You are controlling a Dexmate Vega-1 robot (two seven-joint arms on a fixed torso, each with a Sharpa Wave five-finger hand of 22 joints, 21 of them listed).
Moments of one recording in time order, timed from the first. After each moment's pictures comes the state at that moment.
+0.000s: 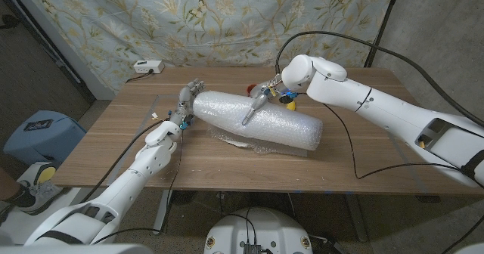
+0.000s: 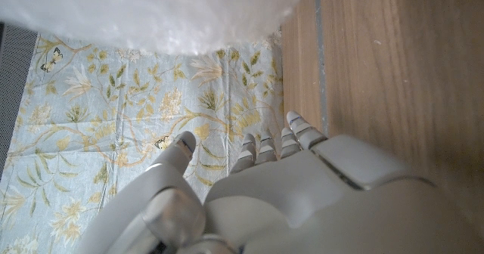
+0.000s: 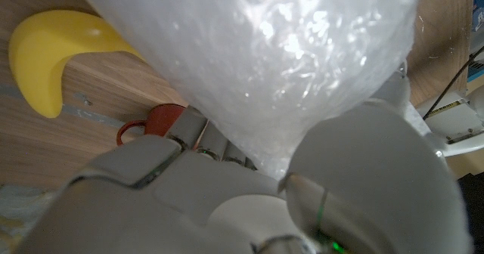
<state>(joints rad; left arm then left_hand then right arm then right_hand) 0.80 0.43 0.31 -1.17 -0.85 -0.25 -0.23 0.26 0.17 0.64 0.00 0.18 0.02 0.11 0.19 0.18 -0.02 0.13 0.22 0.19 -0.06 0.16 0.17 0.17 0.10 0.09 0.19 0.17 -0.22 -0.64 -1.00 -1.84 -0.24 -0.54 0.85 0.89 -0.07 -0.12 -0.11 0.45 0.50 0.05 0.37 0.29 0.59 -0.02 0.85 0.54 0.85 -0.07 0.49 0.57 0.68 -0.06 0.41 0.19</state>
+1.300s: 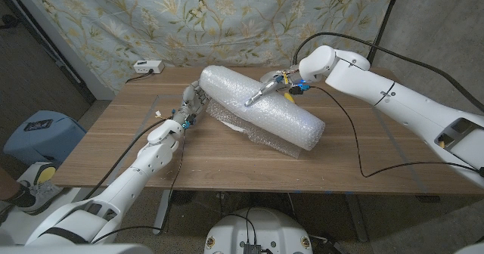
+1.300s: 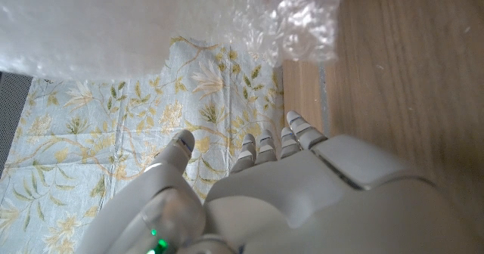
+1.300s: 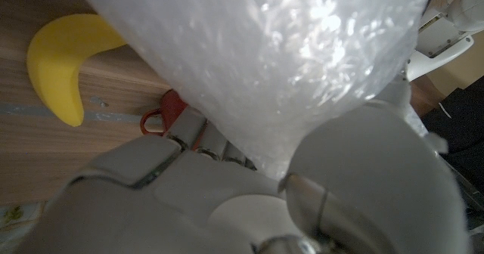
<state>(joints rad) 0.79 0.43 0.33 -1.17 -0.85 -0.24 -0.27 0.29 0.14 0.64 -0.06 0.19 0.03 0.11 0.19 0.18 0.00 0.13 0.22 0.19 -0.04 0.15 0.18 0.17 0.12 0.09 0.20 0.17 -0.26 -0.73 -0.88 -1.87 0.04 -0.57 0.68 0.89 -0.06 -0.15 -0.10 0.44 0.53 0.07 0.36 0.30 0.62 -0.02 0.87 0.54 0.89 -0.08 0.47 0.61 0.70 -0.07 0.43 0.19</state>
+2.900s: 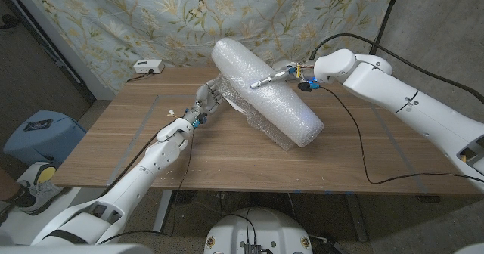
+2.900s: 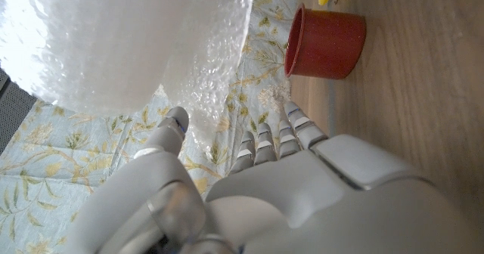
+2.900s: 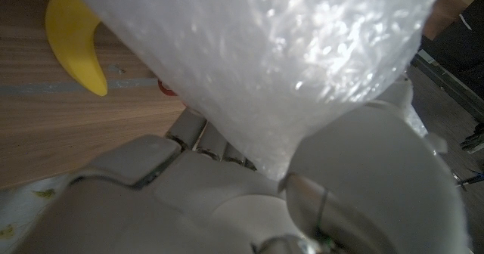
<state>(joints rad) 0.81 0.41 0.35 -1.27 -0.96 -0.11 -0.34 0.48 0.08 0.66 -0.18 0.21 0.06 0.10 0.20 0.18 0.08 0.10 0.23 0.19 0.05 0.14 0.19 0.17 0.21 0.10 0.21 0.17 -0.40 -0.81 -0.72 -1.98 0.22 -0.59 0.41 0.89 -0.06 -0.17 -0.10 0.43 0.55 0.07 0.34 0.31 0.64 -0.02 0.88 0.54 0.91 -0.08 0.45 0.65 0.70 -0.06 0.44 0.20</state>
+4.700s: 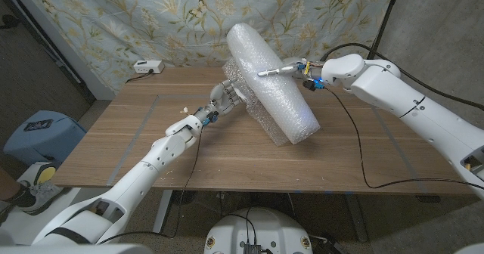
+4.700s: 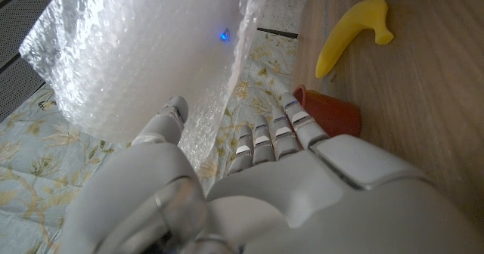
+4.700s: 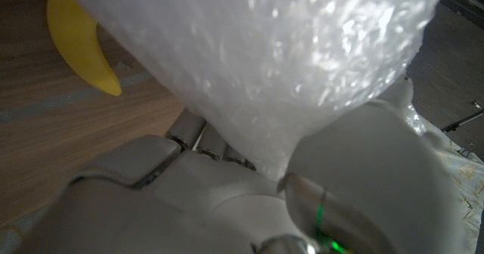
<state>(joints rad) 0.78 0.41 0.39 -1.34 -1.03 0.06 -0.39 0.61 0.06 0.62 -0.17 0.21 0.13 0.12 0.21 0.18 0.17 0.08 0.25 0.20 0.18 0.09 0.20 0.17 0.31 0.08 0.23 0.18 -0.47 -0.80 -0.62 -1.92 0.40 -0.57 0.26 0.90 -0.06 -0.19 -0.10 0.42 0.58 0.08 0.33 0.32 0.66 -0.02 0.88 0.54 0.94 -0.08 0.42 0.70 0.72 -0.07 0.46 0.20</state>
